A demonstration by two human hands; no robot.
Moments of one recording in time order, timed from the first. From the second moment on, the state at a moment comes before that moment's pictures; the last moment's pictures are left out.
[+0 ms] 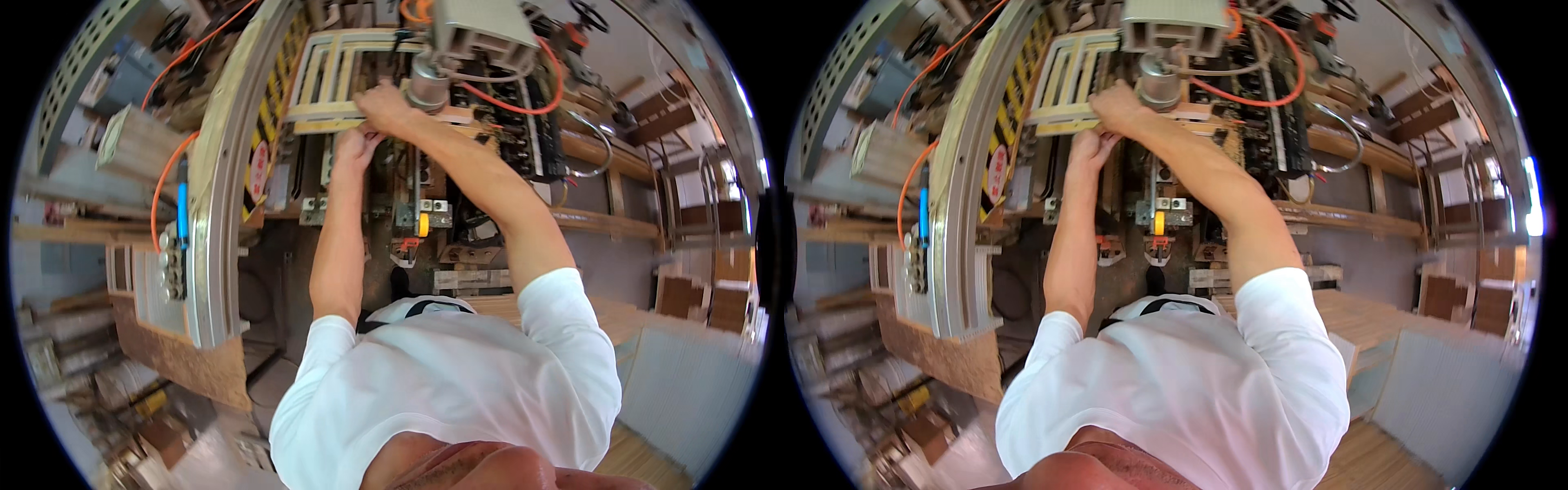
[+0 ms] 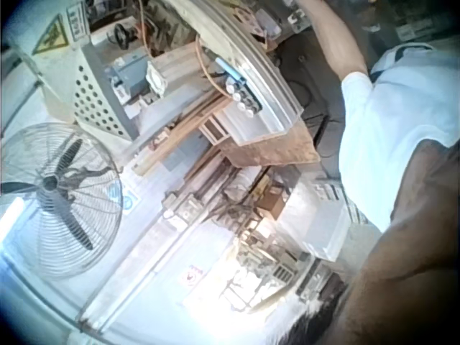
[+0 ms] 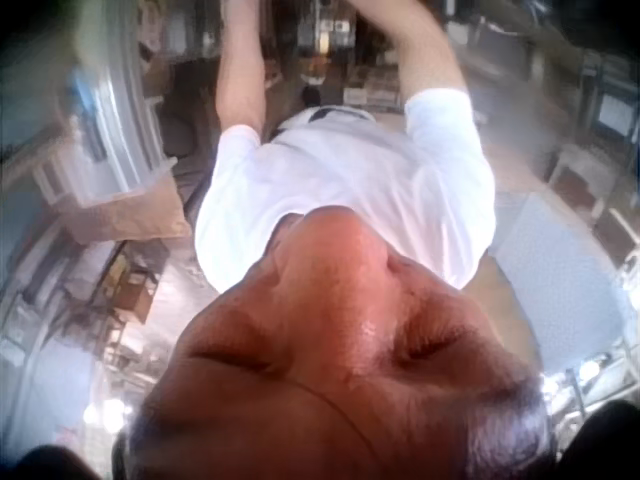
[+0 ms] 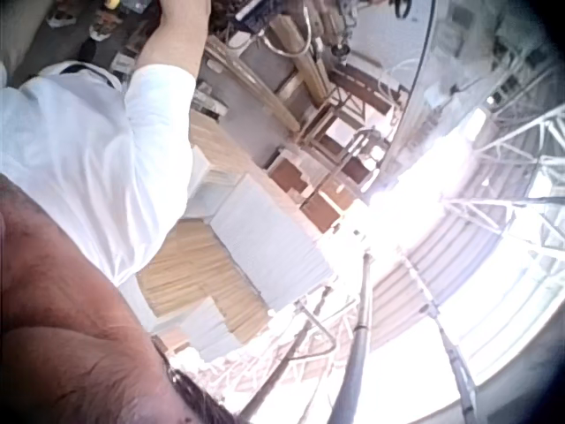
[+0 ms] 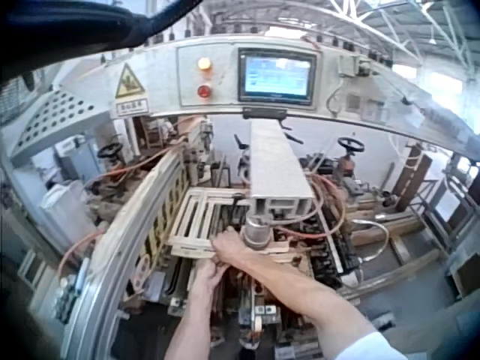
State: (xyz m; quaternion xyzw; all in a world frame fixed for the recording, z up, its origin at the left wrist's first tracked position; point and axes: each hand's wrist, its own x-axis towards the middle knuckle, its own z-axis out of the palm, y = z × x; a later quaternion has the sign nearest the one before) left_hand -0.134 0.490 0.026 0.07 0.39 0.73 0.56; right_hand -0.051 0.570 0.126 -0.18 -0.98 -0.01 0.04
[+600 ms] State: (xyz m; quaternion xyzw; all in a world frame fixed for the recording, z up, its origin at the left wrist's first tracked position) left_hand -0.089 0.478 0.020 0.02 0.32 0.78 0.54; right_hand -0.049 0.573 0.120 -0.20 -0.98 -0.02 0.06
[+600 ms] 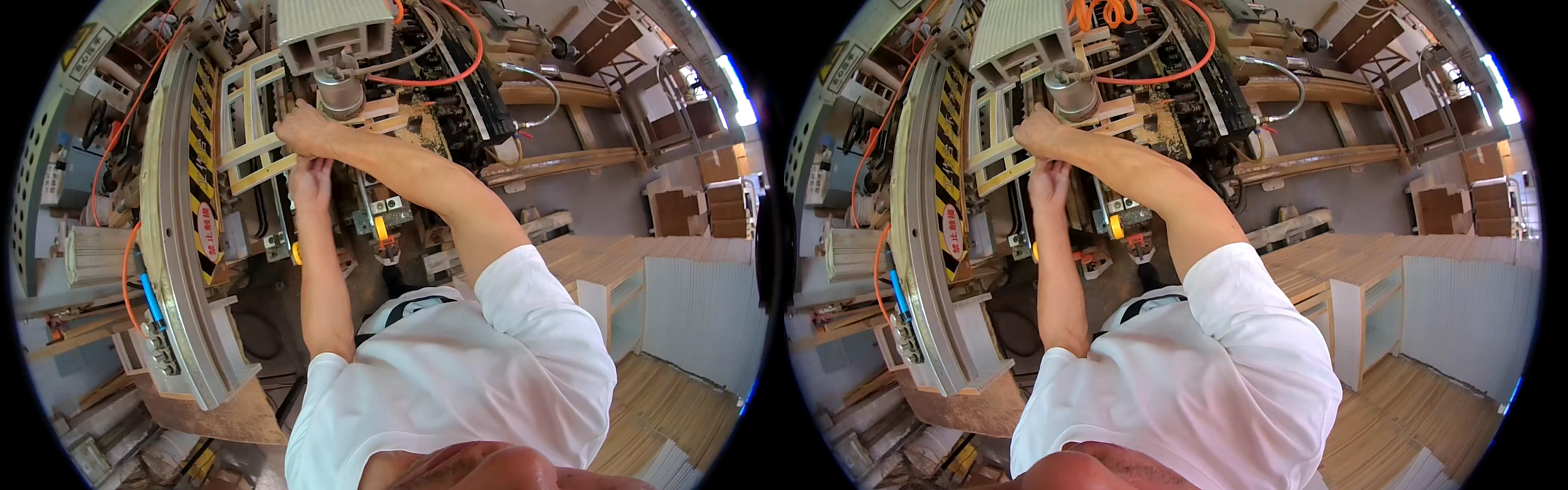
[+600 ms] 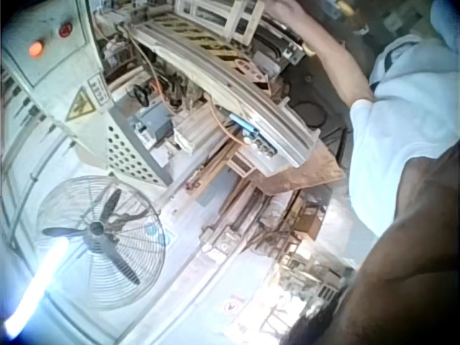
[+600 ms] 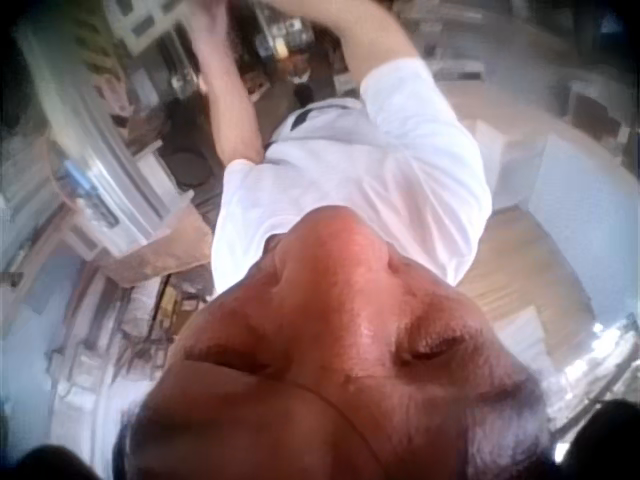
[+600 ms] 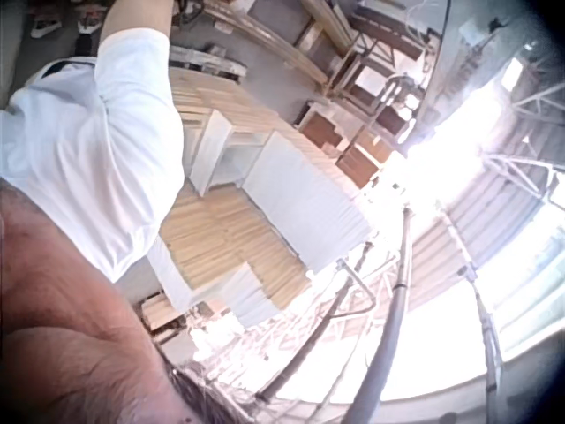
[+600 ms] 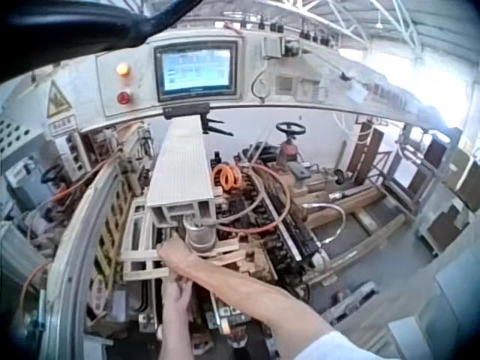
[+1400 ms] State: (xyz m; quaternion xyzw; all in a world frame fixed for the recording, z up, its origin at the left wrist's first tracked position) left_hand -0.042 0.499 0.039 0.04 0.42 0.77 0.48; right_hand -0.044 0.578 0.118 -0.19 -0.98 -0.03 0.07
